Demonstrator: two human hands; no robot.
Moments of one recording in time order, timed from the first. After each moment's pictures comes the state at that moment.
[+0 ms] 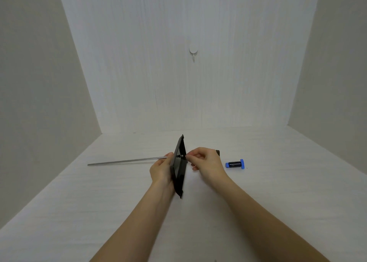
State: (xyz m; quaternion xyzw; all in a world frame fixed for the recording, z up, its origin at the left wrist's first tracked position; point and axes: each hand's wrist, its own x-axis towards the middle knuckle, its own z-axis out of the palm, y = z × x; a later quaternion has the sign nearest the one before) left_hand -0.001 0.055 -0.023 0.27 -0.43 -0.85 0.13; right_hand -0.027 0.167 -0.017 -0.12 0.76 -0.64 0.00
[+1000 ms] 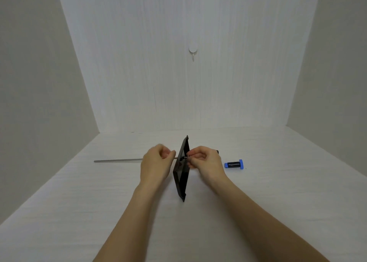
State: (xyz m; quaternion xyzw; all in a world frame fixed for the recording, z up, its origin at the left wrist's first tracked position) left_hand 0.002 0.026 -0.012 0.11 -0.88 -0.40 0.25; right_hand -0.034 0.168 -0.025 -0.11 0.73 -0.67 -0.01
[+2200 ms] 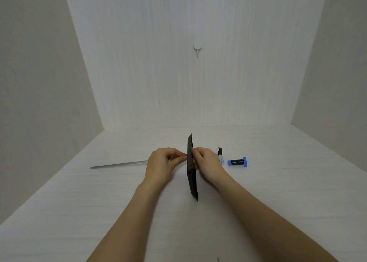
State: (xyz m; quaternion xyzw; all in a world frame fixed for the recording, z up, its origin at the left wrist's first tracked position) left_hand -0.003 0.017 -0.031 -0.01 -0.86 -0.47 0.20; right_hand -0.029 0.163 -0.020 -0.17 0.84 -0.51 -0.01
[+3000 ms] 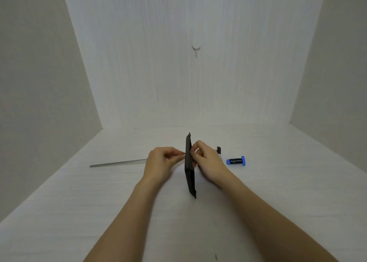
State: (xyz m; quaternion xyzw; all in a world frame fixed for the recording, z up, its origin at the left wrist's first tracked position) left_hand -0.003 0.017 -0.030 0.00 -0.83 -0.52 0.18; right_hand -0.026 0.175 -0.018 -0.21 0.83 -0.52 -0.01
